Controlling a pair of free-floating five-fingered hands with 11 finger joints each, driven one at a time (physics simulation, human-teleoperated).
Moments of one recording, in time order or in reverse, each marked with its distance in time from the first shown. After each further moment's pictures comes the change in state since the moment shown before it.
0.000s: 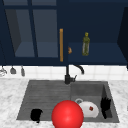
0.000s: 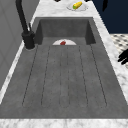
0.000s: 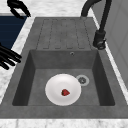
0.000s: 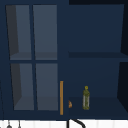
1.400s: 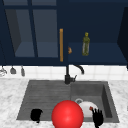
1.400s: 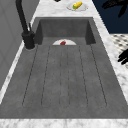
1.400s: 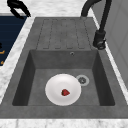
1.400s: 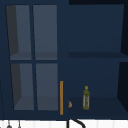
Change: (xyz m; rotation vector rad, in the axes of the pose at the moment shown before) left hand 0.000 0.000 0.000 0.000 0.000 0.000; right hand 0.032 0.036 0.127 -0.063 -0.212 -0.003
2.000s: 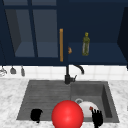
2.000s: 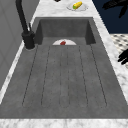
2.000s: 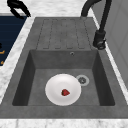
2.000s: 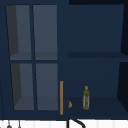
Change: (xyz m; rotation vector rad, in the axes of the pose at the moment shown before) left hand 0.000 0.000 0.000 0.000 0.000 0.000; right hand 0.003 0.002 0.003 0.005 -0.001 -0.003
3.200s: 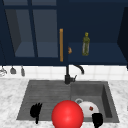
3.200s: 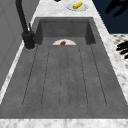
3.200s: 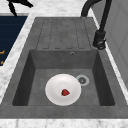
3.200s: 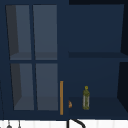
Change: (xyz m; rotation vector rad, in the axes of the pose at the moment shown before) left hand 0.000 0.039 -0.002 -0.009 -0.006 0.039; right hand 0.000 0.000 0.002 -0.021 0.002 -0.004
